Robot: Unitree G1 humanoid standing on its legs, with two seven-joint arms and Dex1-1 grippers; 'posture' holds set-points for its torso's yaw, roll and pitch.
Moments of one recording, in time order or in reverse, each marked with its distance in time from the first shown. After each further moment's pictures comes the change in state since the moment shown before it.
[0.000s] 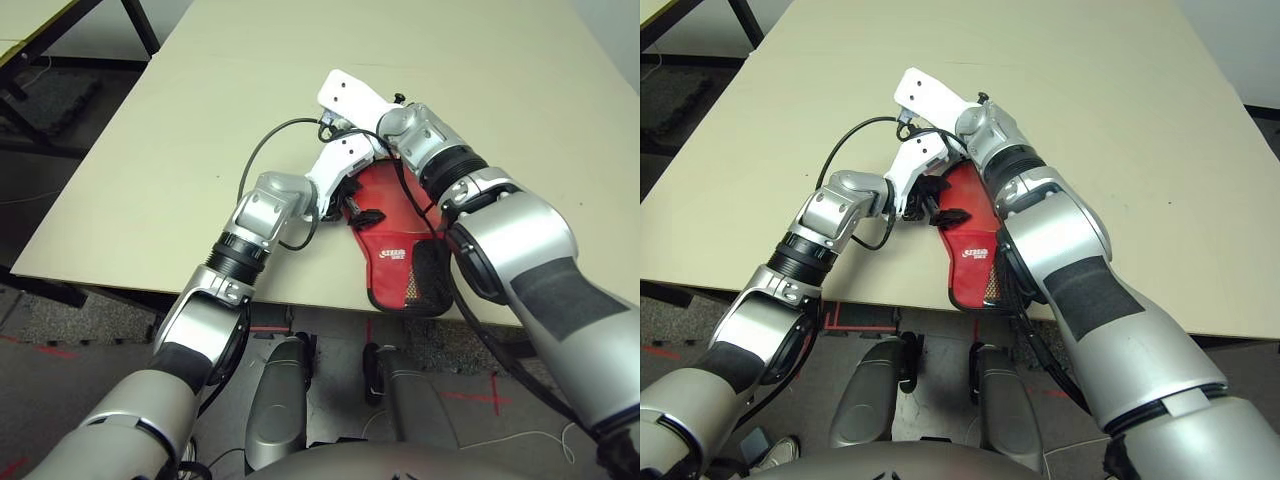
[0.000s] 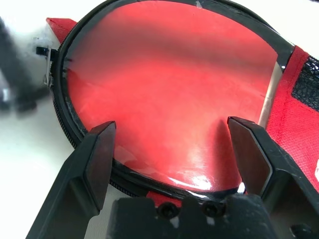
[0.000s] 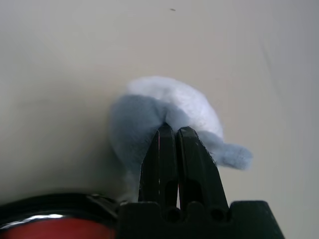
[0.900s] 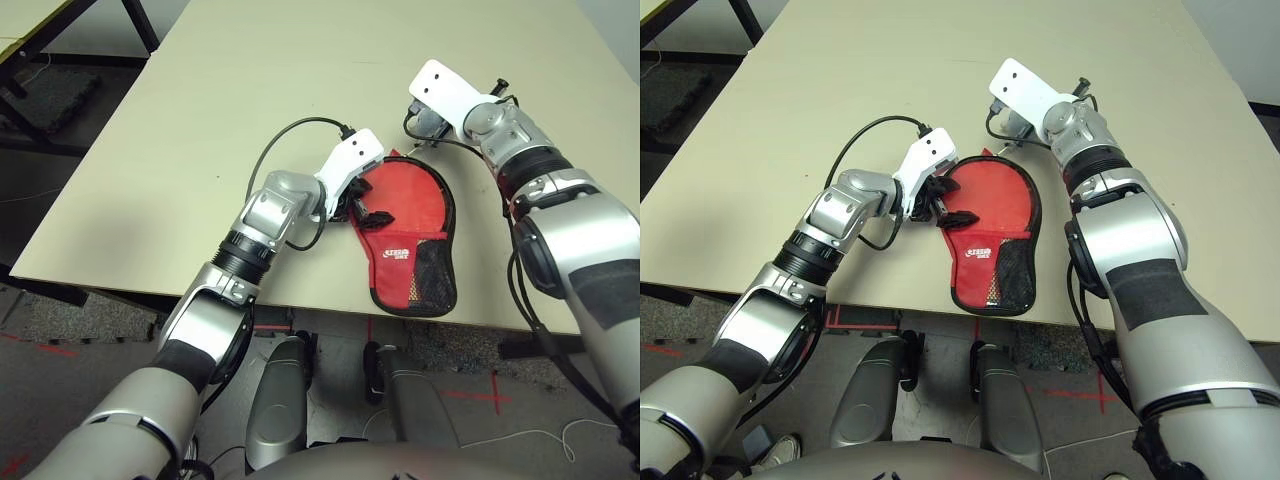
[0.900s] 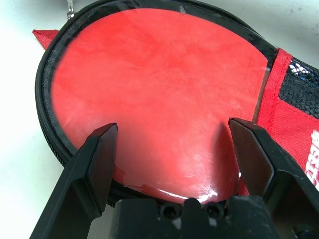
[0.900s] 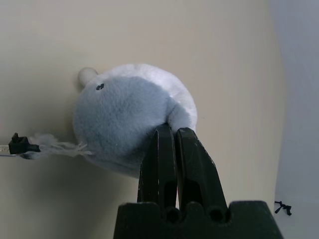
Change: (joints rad) left arm -0.028 -0.014 -0.030 0.032 -0.010 -0.028 -0.026; right arm 0.075 -0.266 0.021 0.016 -0.027 -0.066 -0.125
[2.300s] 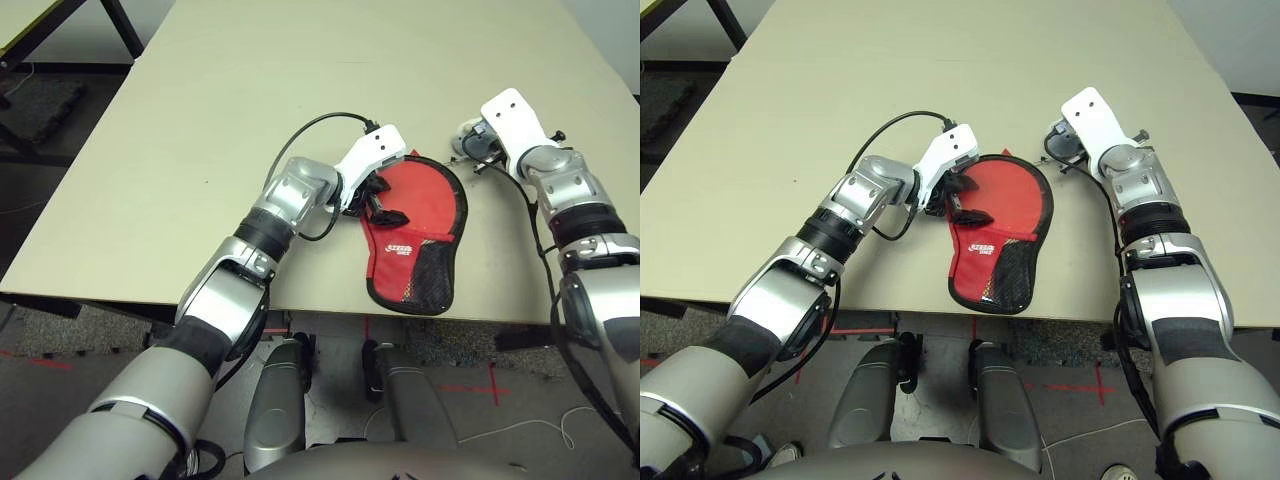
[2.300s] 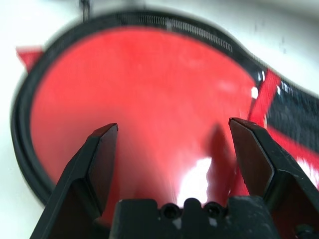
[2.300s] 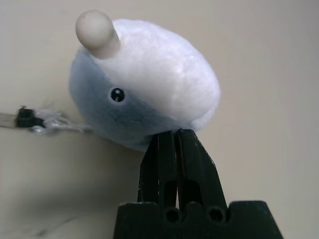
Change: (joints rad) left arm -0.281 -0.106 -0.027 0.458 0.030 -0.232 -0.101; right arm 0.397 -0.137 -0.177 -0.483 0.252 0.194 0.073
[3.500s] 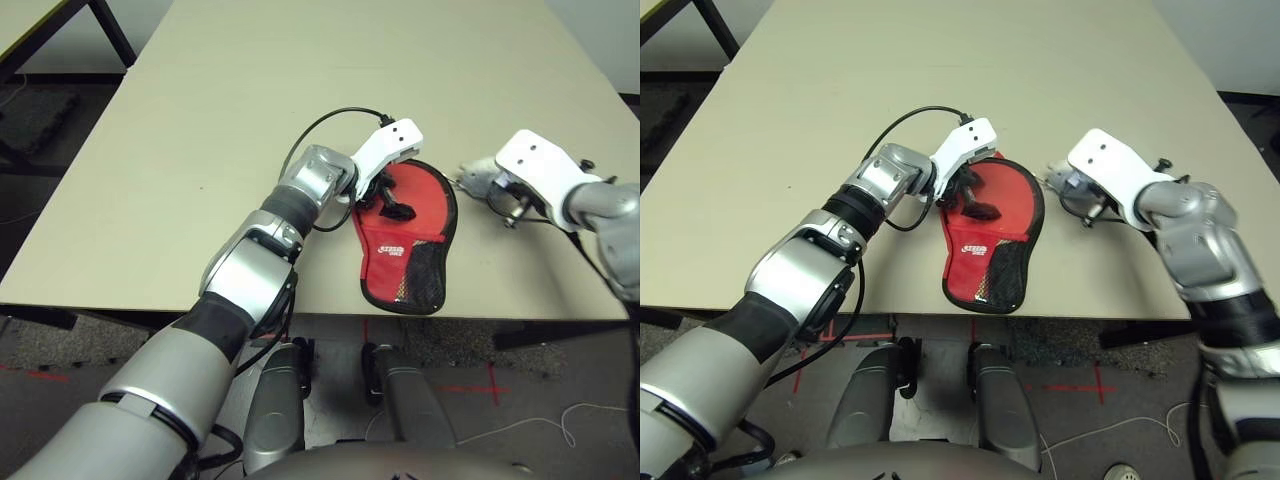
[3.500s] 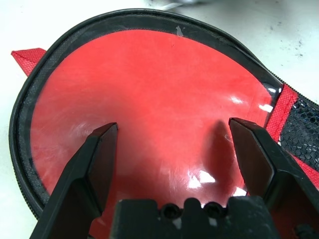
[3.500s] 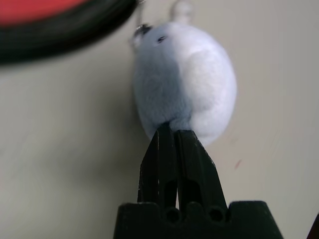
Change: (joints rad) left arm -0.059 -0.070 0.044 0.207 0.088 0.015 0.014; right arm 0.610 -0.472 0.020 -1.214 0.068 0.610 0.499
